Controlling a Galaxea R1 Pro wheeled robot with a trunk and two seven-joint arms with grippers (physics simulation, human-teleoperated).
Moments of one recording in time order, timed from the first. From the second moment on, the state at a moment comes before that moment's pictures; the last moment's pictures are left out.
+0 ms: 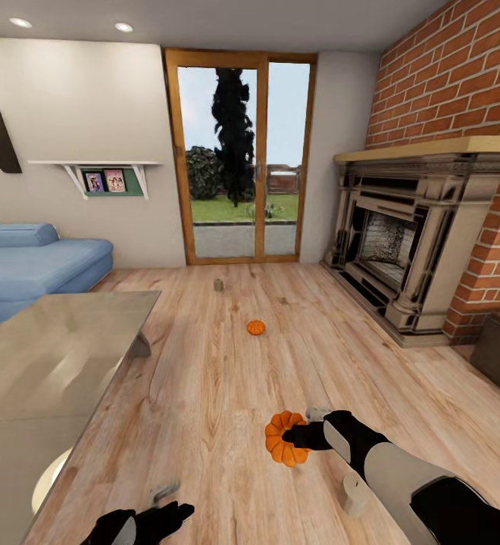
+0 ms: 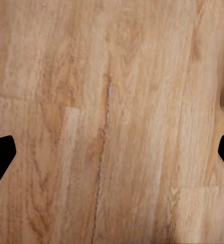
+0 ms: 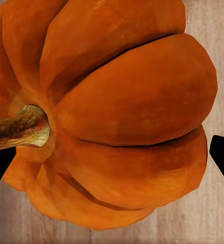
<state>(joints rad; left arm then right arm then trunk) -0.39 0.01 0.08 -0.47 0.33 0.42 -0.20 -0.83 0.04 0.36 -0.17 -0.43 0.45 0.16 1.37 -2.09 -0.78</state>
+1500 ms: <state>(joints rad) -0.54 0.00 0.07 -0.47 0.38 0.50 -0.19 -0.84 -0.04 0.36 -0.21 -0.45 0.52 0.21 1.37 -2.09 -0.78</state>
